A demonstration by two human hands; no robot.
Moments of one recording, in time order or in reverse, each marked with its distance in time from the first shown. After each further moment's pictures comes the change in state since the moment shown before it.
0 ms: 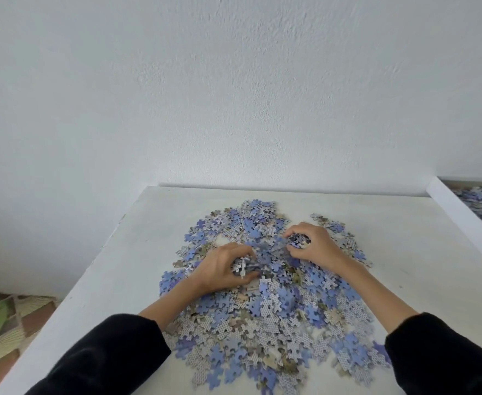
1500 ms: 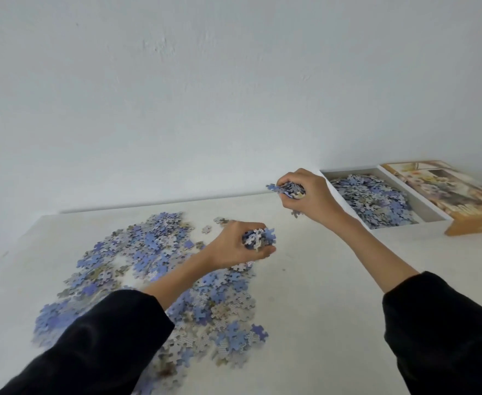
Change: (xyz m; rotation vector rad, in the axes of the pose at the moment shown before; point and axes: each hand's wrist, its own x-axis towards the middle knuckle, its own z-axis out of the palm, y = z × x) left_hand 0.139 0.166 0.061 -0.363 -0.082 0.077; right_hand -0.075 0.036 -0.182 -0.167 0.455 -0.094
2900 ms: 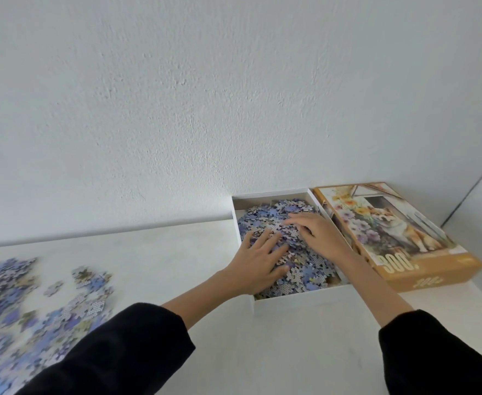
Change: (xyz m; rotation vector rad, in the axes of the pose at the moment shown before) left_hand 0.250 0.011 0.206 0.783 -0.368 -0.051; right_hand -0.002 0.299 -0.128 -0.242 -0.234 0.141
